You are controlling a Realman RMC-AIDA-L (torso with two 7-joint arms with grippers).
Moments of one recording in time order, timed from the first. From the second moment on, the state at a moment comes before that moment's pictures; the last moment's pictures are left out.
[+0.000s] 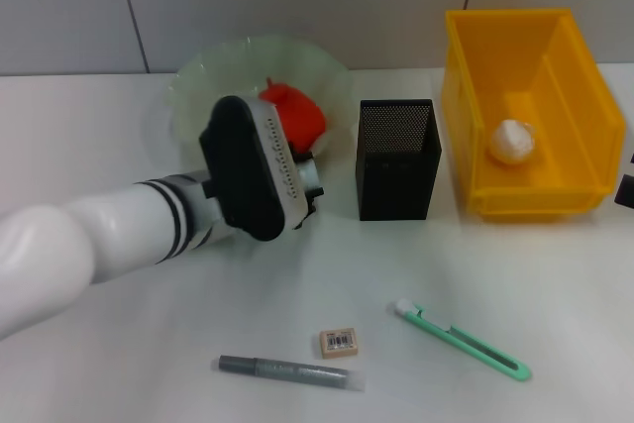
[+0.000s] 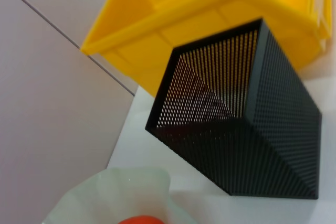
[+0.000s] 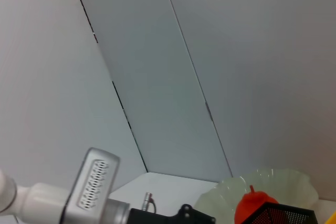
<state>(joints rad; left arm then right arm) -0.55 -2.07 1.94 0.92 2.14 0.30 -1.67 0.26 2.04 -0.51 -1.01 -1.76 -1.84 1.65</state>
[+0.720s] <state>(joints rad) -0.19 -2.07 1.61 1.42 2.05 0.67 -1.69 0.28 2.04 -0.51 -0.99 -1.76 -1.83 1.64</state>
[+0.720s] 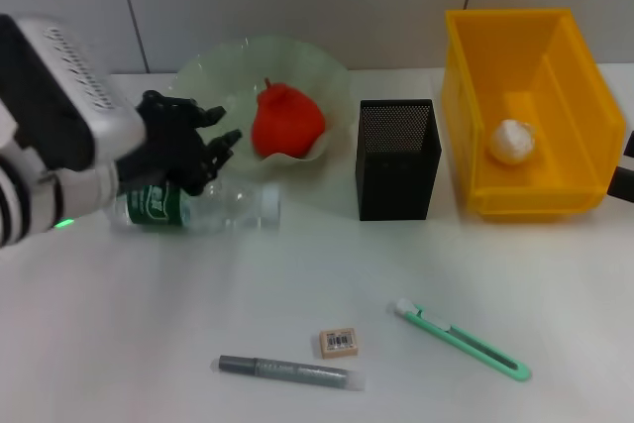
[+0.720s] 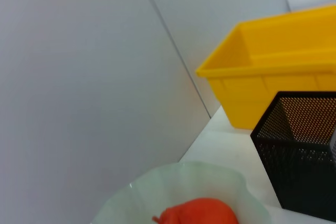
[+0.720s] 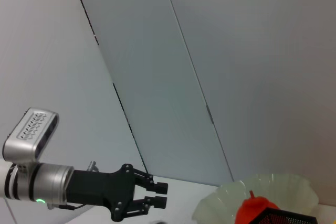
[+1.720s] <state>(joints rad) -0.31 -2.06 1.68 1.47 2.44 1.01 -1.48 0.27 2.04 -0.51 -0.97 -1.77 -1.82 1.64</state>
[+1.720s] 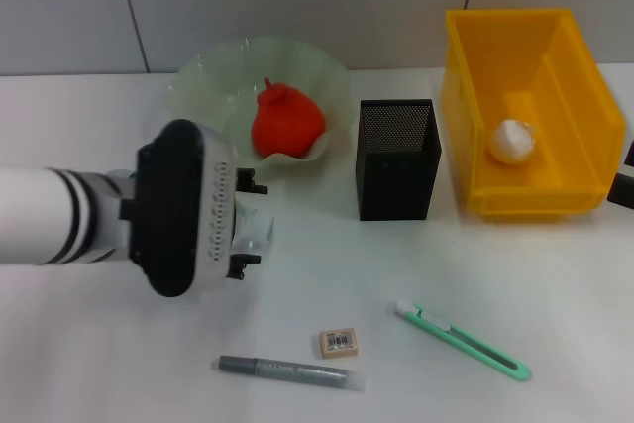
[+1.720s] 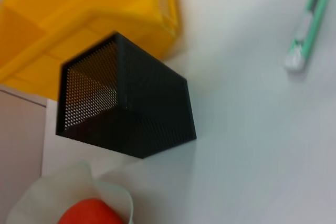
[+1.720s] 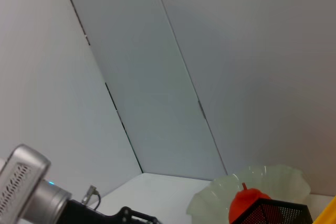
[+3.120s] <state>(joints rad) -0.61 -2.08 1.79 1.10 2.69 0.86 -1.54 0.31 2.05 -0.51 -0.92 -1.83 -1.75 1.64</state>
